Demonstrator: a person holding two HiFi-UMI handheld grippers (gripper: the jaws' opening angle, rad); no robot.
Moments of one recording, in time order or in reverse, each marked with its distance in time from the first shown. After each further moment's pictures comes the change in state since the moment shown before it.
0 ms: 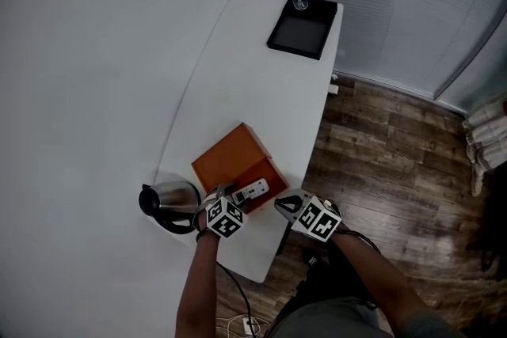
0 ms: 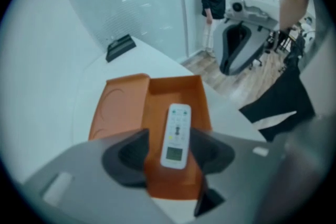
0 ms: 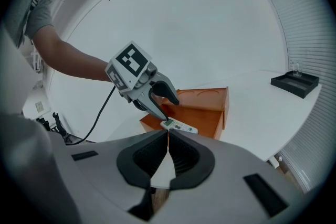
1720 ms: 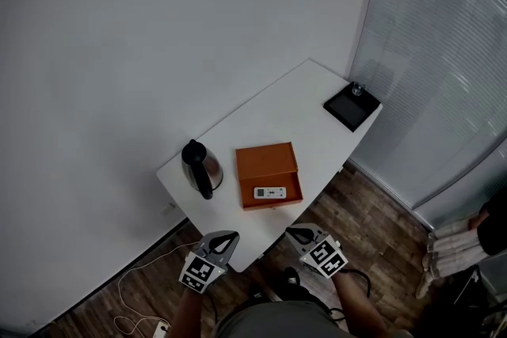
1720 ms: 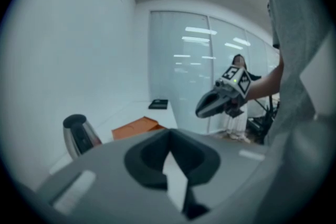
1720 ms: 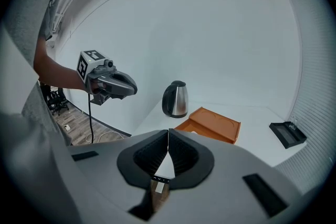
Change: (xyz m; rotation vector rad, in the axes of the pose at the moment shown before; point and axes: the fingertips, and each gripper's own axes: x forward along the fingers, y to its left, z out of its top) left arm -0.245 -0.145 -0.057 -0.530 -0.777 0.302; right arm -0.072 0.145 0.047 -0.315 0.047 -0.048
